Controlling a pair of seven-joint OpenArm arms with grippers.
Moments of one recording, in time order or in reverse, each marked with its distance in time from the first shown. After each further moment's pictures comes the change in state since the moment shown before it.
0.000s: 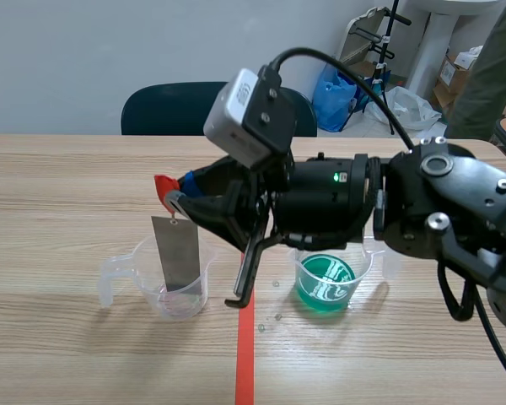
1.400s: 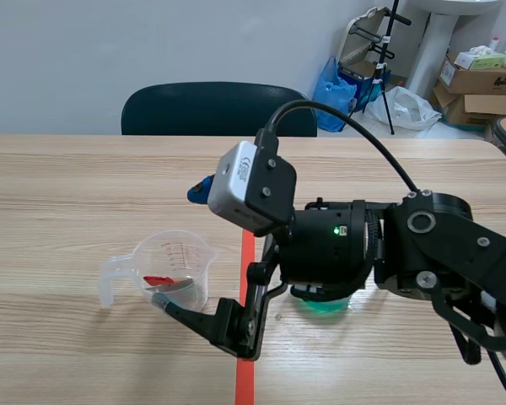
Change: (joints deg) left arm 0.0 0.0 0.0 0.0 0.0 1.7 0.0; right arm -5.5 -1.1 0.1 -4.8 -13.6 0.8 11.5
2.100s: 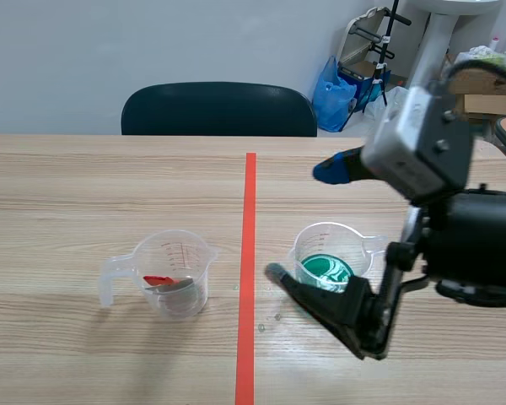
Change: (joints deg) left arm 0.0 0.0 0.0 0.0 0.0 0.0 -0.1; right arm -21.2 11.0 23.5 20.0 11.1 0.0 -13.3
